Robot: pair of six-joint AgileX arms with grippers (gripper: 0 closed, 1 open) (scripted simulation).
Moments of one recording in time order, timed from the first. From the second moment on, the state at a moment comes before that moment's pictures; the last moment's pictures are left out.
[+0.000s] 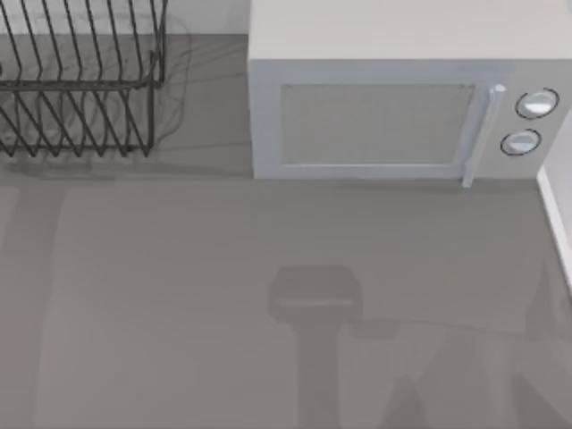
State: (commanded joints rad) left arm 0.18 0.89 1.11 -0.23 0.21 0.01; right arm 0.00 0.00 0.00 0.00 0.00 0.00
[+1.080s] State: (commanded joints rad) left arm 0.08 1.68 0.95 0.74 0.12 0.02; right arm 0.00 0.00 0.00 0.00 0.00 0.00
